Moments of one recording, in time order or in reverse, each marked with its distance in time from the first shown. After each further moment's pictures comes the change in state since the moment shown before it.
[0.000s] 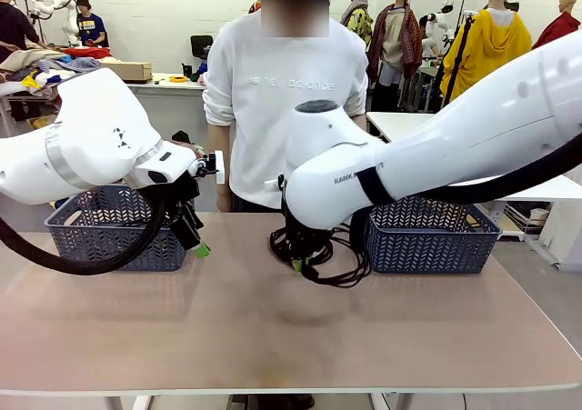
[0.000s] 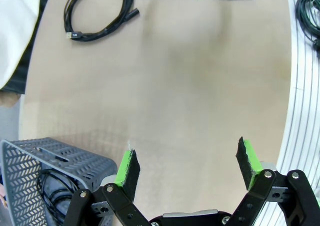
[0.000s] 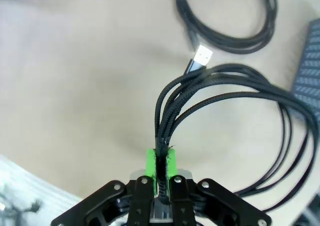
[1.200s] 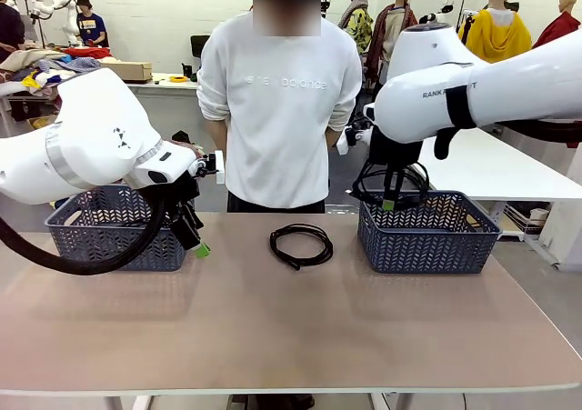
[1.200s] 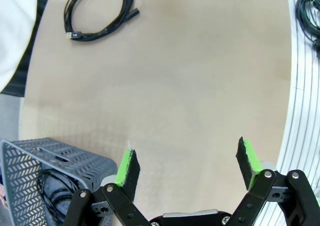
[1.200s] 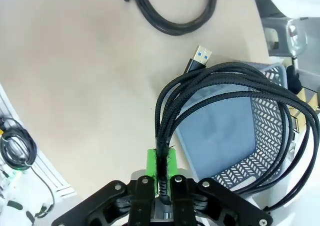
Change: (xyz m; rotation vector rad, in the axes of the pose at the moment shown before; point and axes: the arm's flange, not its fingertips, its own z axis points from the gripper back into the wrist) left arm 0.000 0.000 0.000 0.000 0.000 0.000; right arm 0.003 -0.184 0.089 -0.075 0.024 0.765
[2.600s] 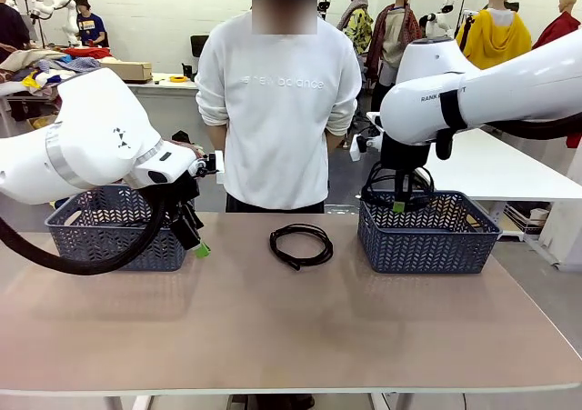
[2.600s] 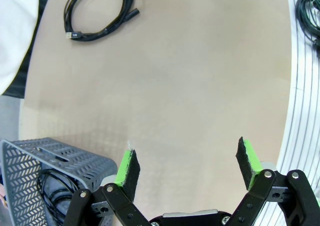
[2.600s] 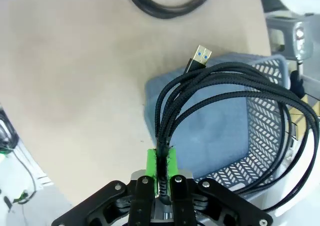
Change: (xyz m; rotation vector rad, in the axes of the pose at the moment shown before) left arm 0.000 0.000 0.000 0.000 0.000 0.000; right arm -0.026 -0.057 -0.032 0.034 0.024 0.069
